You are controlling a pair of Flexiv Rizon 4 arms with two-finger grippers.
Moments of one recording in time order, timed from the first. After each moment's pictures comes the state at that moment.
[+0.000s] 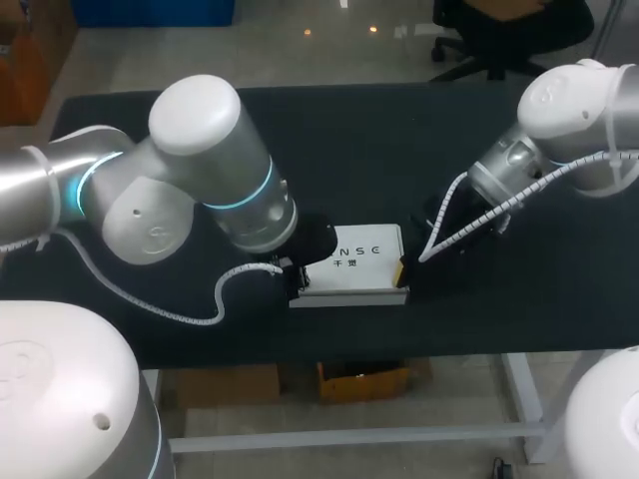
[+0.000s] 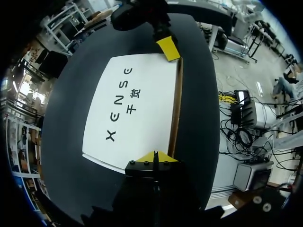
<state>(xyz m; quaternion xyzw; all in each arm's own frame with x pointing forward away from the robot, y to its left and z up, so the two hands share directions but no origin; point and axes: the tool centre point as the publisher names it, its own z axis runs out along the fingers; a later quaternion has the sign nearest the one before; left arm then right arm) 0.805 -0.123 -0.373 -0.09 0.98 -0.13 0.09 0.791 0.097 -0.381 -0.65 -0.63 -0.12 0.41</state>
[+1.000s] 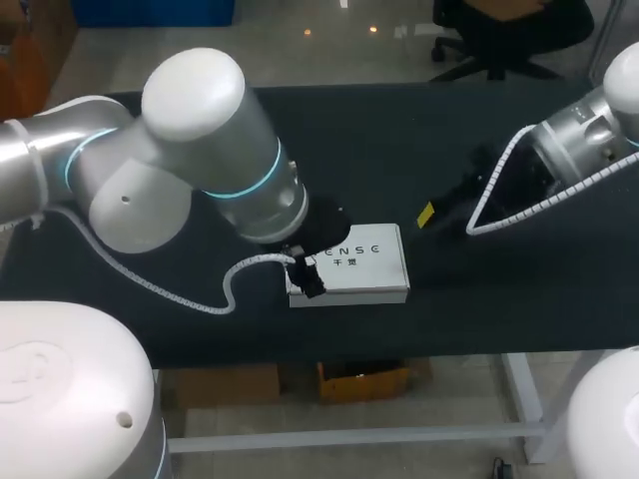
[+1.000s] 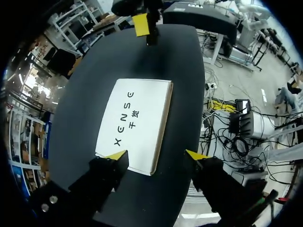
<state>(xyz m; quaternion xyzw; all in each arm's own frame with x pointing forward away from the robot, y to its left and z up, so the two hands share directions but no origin) 0.778 -0.143 -0.309 -0.13 0.98 -0.14 0.11 0.829 0.050 -0.294 -0.58 -0.68 -0.30 0.34</state>
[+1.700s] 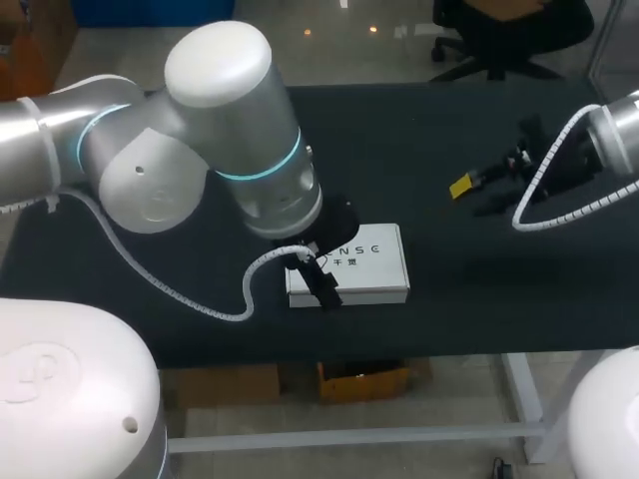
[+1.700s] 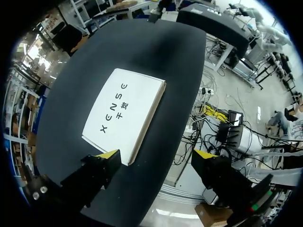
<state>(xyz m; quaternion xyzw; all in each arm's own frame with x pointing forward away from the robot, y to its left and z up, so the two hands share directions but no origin) 0.747 -0.151 -0.301 -0.22 0.97 -0.12 0.05 0.850 0.005 -0.259 -0.51 -0.71 -0.40 0.26</state>
